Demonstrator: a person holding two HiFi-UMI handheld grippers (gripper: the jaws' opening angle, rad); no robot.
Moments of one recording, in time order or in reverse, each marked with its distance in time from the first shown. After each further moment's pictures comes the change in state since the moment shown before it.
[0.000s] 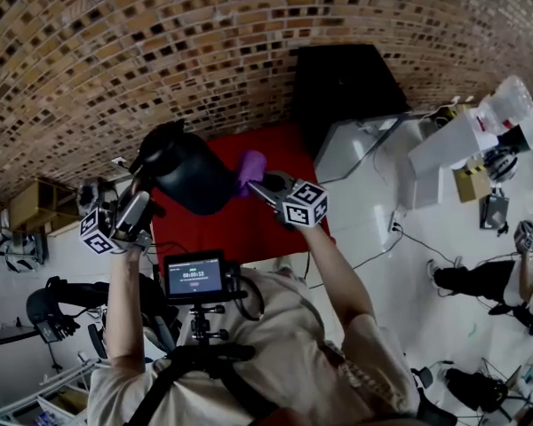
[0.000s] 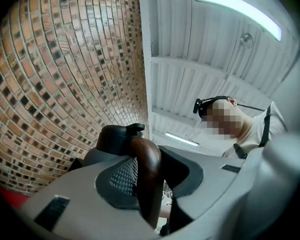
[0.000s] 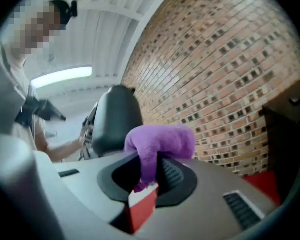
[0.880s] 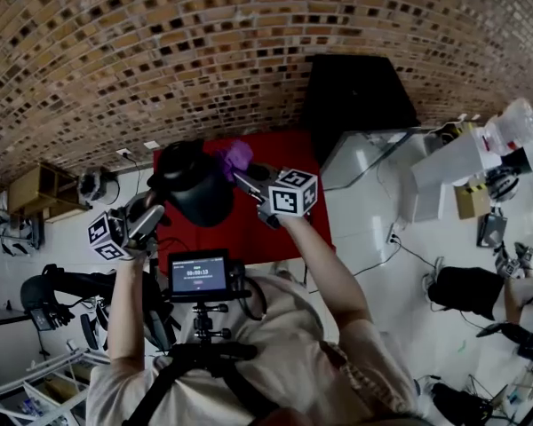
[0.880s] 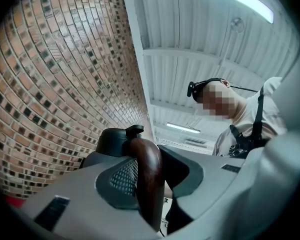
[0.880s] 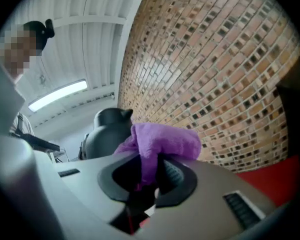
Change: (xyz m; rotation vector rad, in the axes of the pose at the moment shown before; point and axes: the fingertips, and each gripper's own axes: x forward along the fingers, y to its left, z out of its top) left arm -0.025 -0.006 -0.034 0.128 0.088 0.030; right arm 0.065 0.029 0.046 0.187 0.006 0.098
